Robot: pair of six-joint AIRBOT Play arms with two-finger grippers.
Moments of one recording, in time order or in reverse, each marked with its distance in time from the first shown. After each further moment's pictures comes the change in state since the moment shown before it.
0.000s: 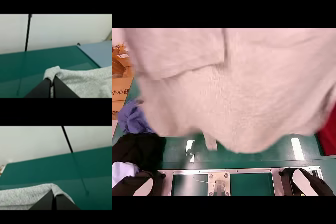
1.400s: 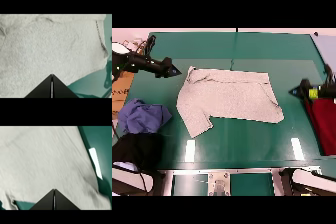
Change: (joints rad) left arm 0.171 -0.715 -0.143 -0.240 -0.291 0.209; right arm -0.045 -0.367 -0.639 0.010 0.005 -0.123
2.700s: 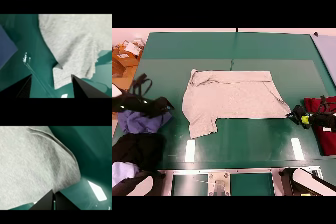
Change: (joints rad) left arm 0.011 0.596 -0.787 0.319 0.190 -0.237; right arm -0.091 0.108 -0.373 -0.020 -0.278 -0.056
